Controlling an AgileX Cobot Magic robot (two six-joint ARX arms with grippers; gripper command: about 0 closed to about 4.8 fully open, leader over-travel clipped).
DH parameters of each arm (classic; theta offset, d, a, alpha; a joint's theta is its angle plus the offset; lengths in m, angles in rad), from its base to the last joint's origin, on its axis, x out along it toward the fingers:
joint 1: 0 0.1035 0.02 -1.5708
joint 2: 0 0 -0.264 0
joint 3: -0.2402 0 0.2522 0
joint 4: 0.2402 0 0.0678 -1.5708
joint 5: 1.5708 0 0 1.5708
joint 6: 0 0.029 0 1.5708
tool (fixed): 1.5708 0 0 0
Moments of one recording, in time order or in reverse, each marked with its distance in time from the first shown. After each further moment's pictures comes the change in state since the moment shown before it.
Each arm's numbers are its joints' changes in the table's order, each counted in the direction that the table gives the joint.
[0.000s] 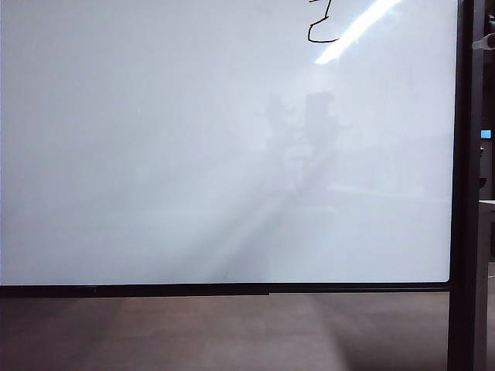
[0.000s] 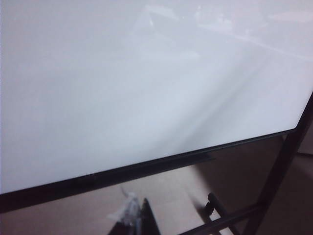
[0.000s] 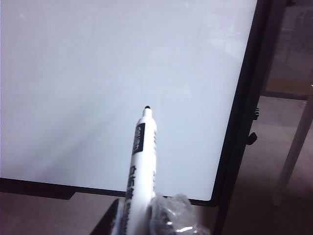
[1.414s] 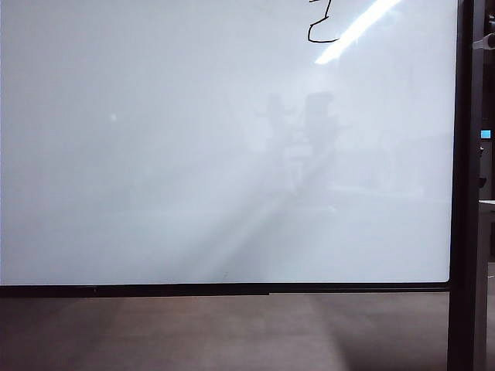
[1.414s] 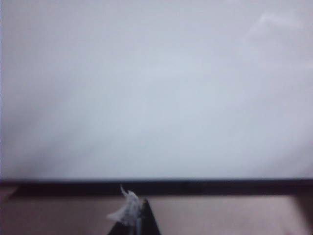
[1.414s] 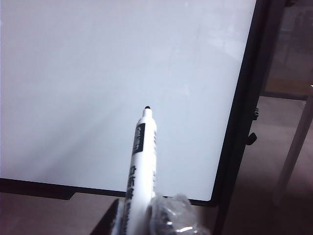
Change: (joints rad) left arm 0.335 0.000 0.080 -0.134 -0.043 0.060; right arm 0.000 0.000 0.000 0.000 0.000 0.000
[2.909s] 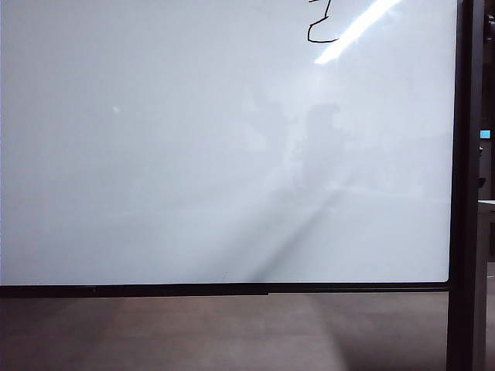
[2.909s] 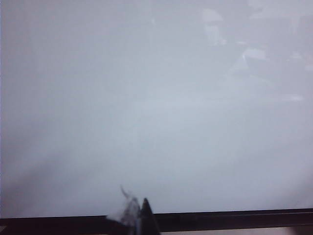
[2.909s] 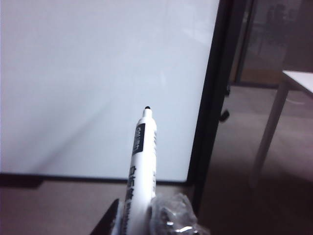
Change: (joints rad) left arm 0.000 0.000 0.000 -0.098 0.019 0.002; right arm -0.137 -0.074 0.126 -0.024 -0.041 0.001
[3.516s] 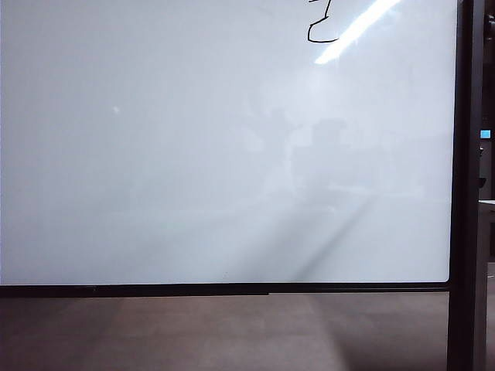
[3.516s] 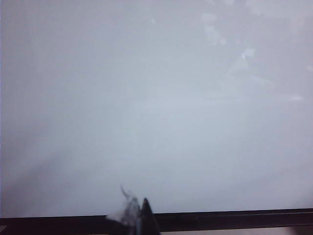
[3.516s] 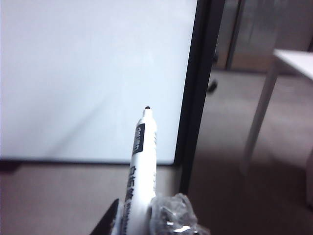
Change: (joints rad) left arm 0.000 0.000 0.000 0.000 0.000 0.000; right arm -0.190 -0.028 0.124 -0.083 -0.150 0.002
